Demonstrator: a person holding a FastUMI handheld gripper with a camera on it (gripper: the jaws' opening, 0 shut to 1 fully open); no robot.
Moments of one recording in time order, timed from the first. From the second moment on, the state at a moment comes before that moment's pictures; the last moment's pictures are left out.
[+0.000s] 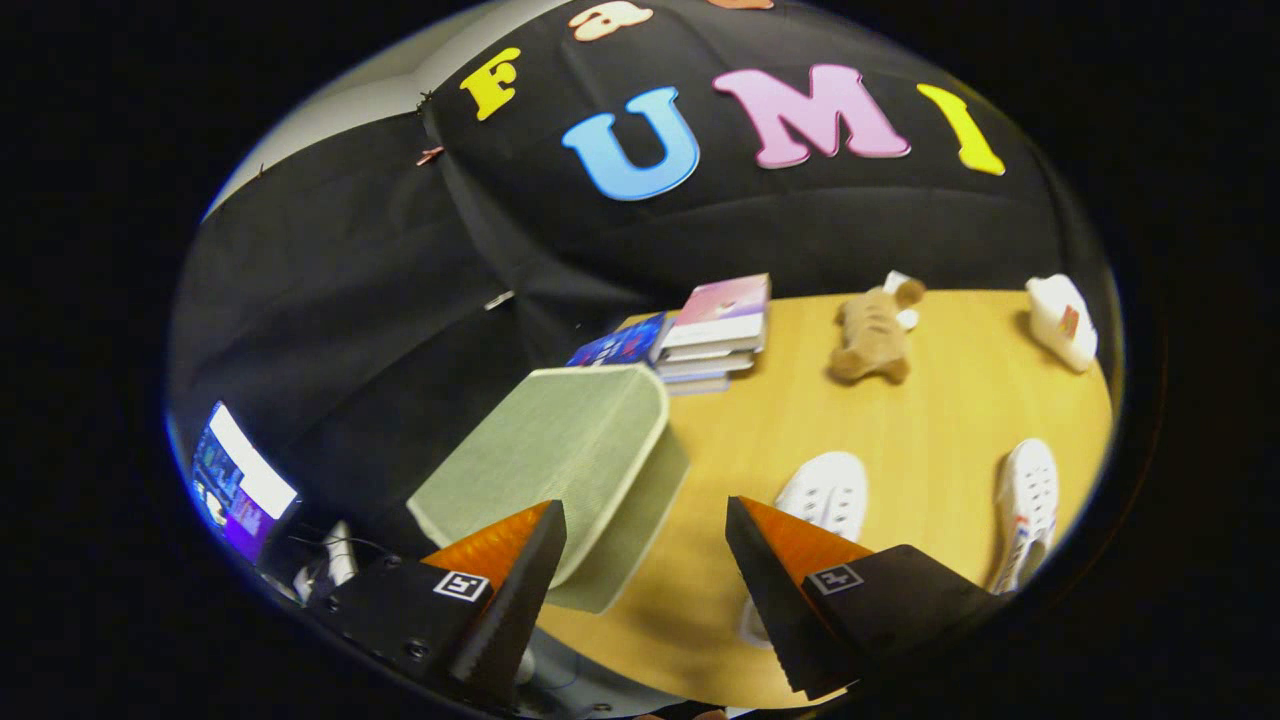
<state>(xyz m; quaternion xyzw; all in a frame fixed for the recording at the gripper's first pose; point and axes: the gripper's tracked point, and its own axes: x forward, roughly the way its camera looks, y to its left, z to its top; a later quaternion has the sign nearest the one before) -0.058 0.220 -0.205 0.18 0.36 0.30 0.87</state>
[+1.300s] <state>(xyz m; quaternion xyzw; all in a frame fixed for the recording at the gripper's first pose) -0.084 0.303 -0.208 0.51 0.49 0.38 0.60</state>
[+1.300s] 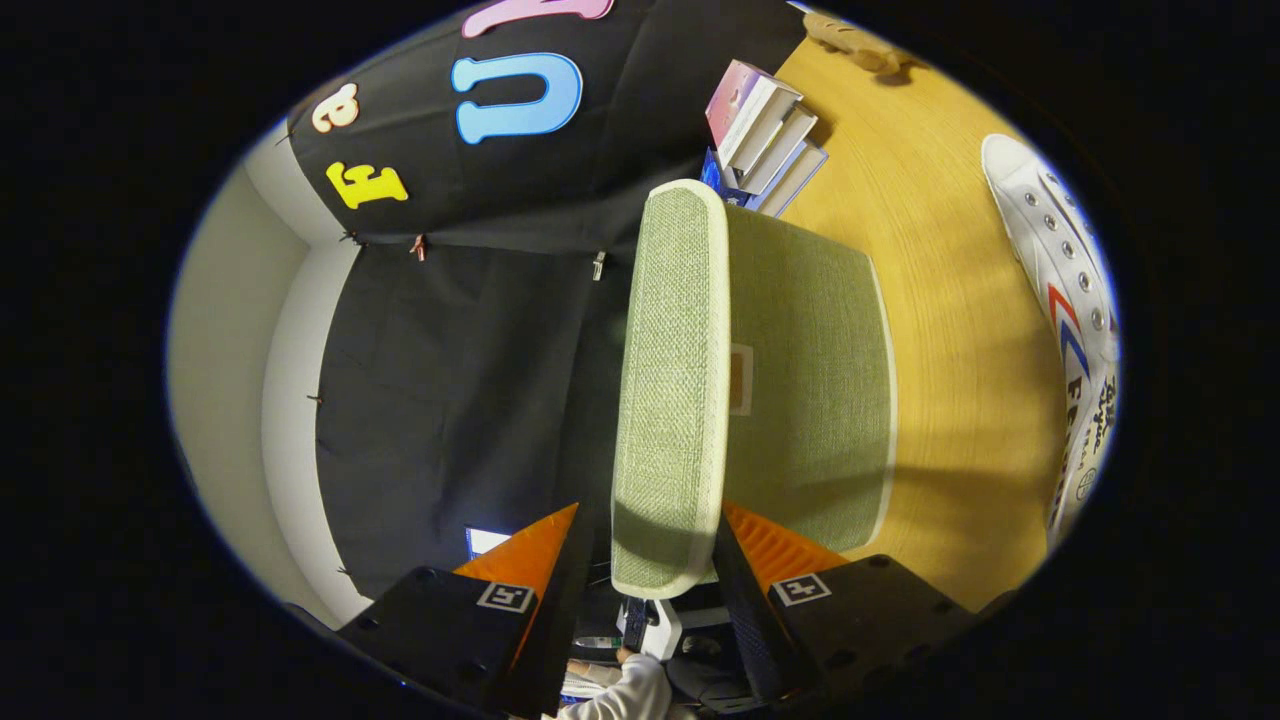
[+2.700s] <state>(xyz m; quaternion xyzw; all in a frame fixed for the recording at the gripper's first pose) -0.059 0.422 -0.042 0.40 0.46 0.47 0.64</state>
